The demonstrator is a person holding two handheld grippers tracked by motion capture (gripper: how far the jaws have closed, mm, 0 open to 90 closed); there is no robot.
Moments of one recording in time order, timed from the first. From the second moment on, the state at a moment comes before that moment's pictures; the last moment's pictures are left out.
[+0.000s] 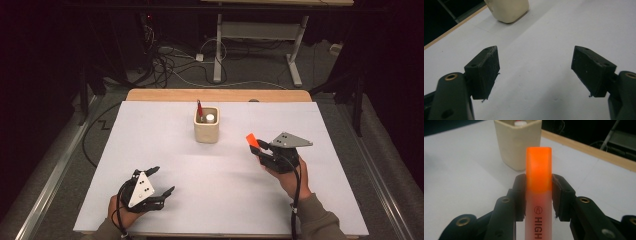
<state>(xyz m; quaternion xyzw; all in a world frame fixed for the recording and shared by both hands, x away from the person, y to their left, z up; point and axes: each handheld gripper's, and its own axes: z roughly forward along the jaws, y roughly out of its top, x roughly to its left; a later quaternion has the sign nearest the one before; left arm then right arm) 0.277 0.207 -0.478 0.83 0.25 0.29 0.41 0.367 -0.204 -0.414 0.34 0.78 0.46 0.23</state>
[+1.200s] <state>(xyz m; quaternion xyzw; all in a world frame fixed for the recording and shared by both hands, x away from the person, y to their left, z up) 0.277 0.207 -0.478 0.83 0.25 0.29 0.41 0.404 -0.152 -0.377 0.29 0.73 0.55 0.27</state>
